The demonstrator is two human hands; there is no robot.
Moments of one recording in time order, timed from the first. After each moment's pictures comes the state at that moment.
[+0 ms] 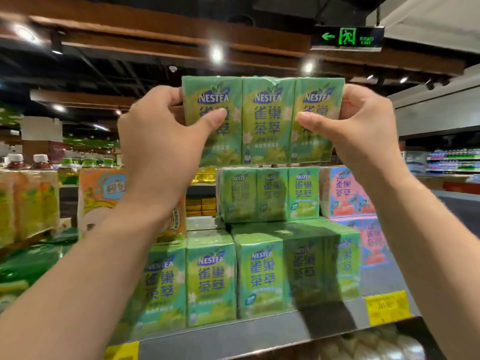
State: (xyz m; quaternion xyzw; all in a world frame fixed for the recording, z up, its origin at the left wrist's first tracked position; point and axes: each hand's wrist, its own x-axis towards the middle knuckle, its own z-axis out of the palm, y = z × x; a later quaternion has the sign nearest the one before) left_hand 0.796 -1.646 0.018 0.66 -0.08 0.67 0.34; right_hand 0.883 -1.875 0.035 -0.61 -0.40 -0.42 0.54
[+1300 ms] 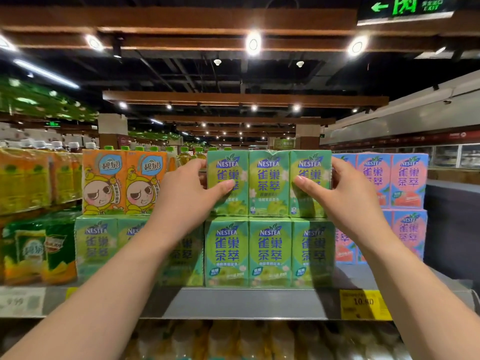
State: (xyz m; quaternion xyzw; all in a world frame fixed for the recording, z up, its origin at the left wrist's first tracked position) left_hand 0.819 -1.706 -0.056 0.83 0.06 0.48 0.26; right_hand 0.931 -1.929 -0.063 -0.77 -0.29 -0.34 0.45
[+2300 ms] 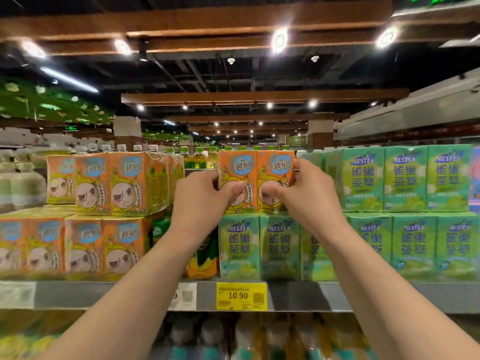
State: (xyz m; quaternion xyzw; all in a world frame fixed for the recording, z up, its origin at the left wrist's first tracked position) left_hand 0.737 -1.522 -0.067 0.83 0.10 0.48 0.25; right_hand 0.821 -1.683 -0.062 -0.77 -0.30 -0.28 0.48
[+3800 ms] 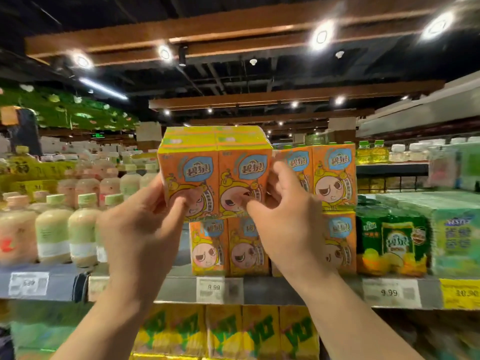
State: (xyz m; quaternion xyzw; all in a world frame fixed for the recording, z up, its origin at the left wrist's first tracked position) left_hand 0.513 -1.215 -0.102 0.70 0.02 0.68 0.20; right_hand 0.616 -1.370 -0.101 -0.63 -0.40 -0.35 0.56
